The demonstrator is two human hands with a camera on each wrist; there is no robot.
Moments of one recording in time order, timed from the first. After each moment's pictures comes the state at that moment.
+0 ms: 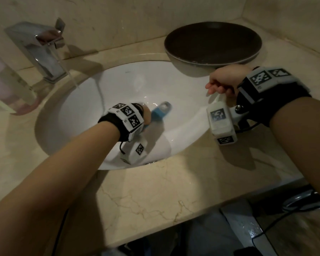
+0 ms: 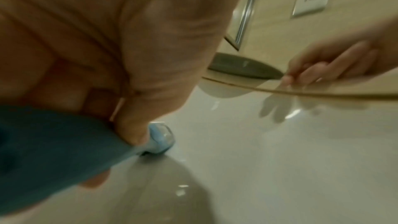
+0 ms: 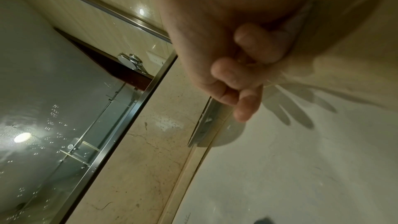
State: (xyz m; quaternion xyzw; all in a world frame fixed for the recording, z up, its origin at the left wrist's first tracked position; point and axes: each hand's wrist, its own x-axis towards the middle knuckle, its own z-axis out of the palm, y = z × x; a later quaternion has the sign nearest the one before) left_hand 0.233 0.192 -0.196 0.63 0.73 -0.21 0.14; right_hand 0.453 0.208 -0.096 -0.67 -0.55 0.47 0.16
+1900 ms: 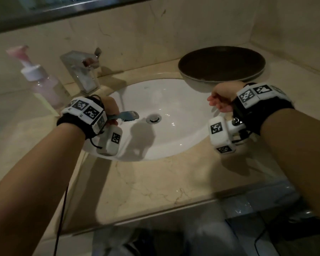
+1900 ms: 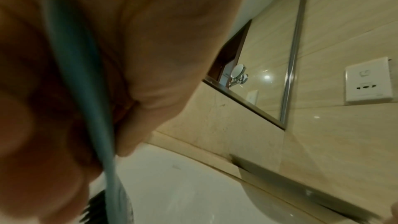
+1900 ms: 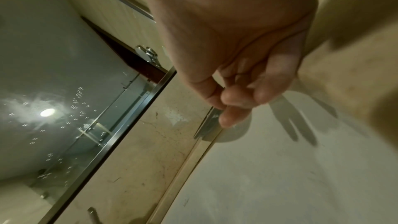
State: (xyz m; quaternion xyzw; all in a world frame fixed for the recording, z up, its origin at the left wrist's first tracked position) left_hand 0.179 0.110 -0.089 0.42 0.88 0.03 0.23; right_hand 0.455 0.206 -0.095 -0.62 -0.54 0.55 0.13
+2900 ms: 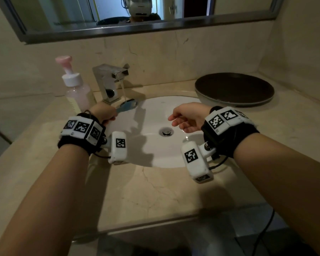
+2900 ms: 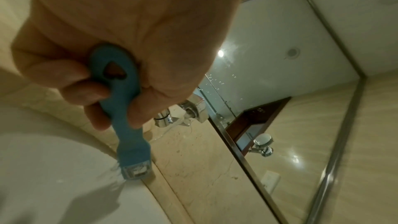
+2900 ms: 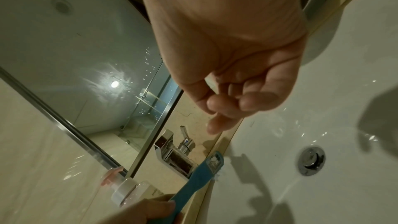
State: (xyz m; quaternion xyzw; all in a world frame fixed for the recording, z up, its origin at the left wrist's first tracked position) left_hand 0.124 0.065 -0.074 0.33 0.88 0.25 0.24; right_hand 0.347 0.119 -0.062 -0.52 -0.63 0.57 0.12
